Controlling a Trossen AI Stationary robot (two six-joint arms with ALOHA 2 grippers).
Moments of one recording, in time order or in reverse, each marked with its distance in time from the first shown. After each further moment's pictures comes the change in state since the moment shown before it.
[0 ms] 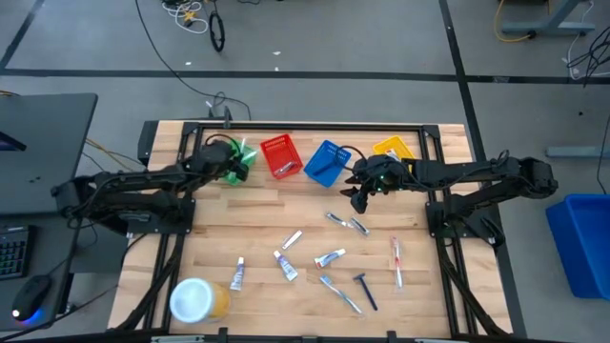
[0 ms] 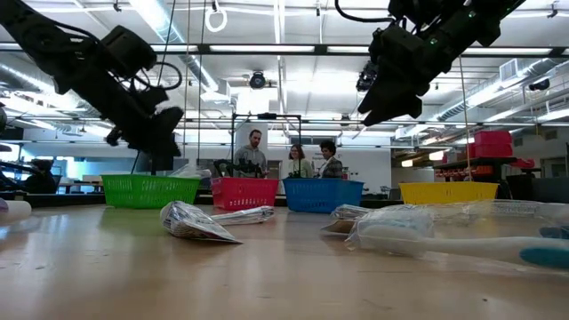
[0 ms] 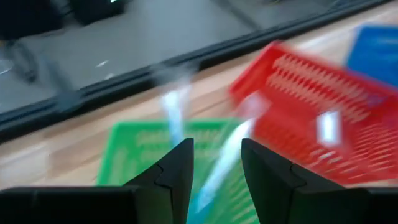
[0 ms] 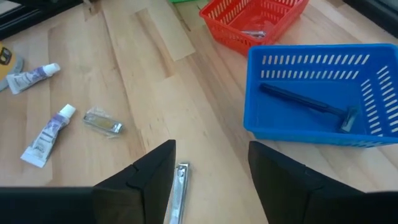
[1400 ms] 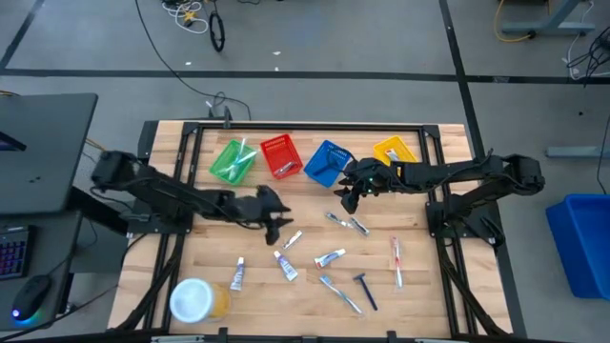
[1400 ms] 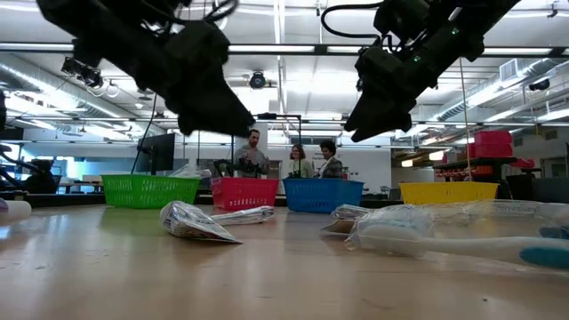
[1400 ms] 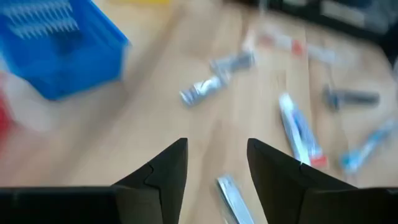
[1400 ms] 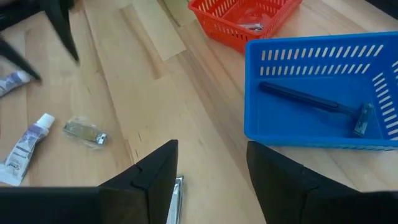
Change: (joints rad) left arm -0.665 0.482 0.320 0.189 0.156 -0.081; right arm 0.000 0.126 -0.001 0.106 0.031 0.034
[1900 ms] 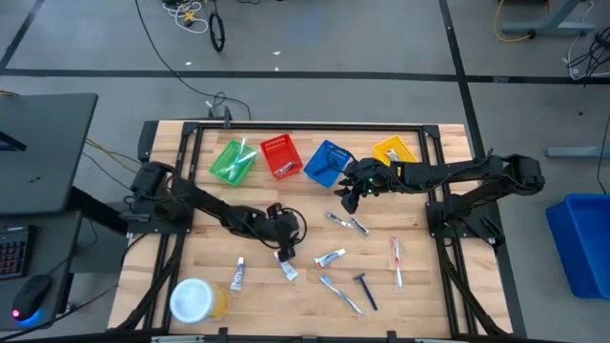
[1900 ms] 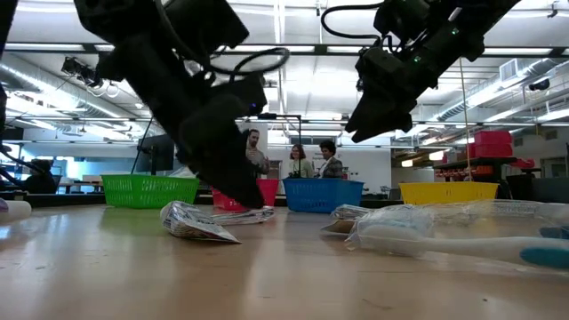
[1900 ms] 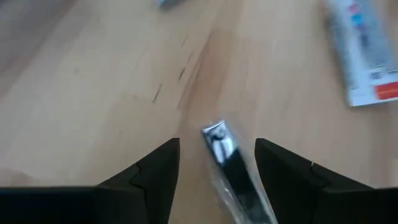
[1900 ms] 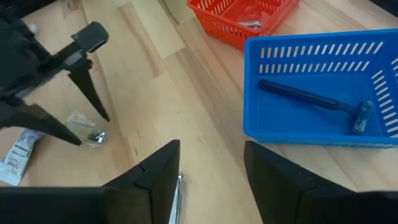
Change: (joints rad) left arm -0.082 0.352 0.246 -0.250 -0.034 -0.074; right arm 0.000 0.000 0.000 -0.007 0.000 0.002
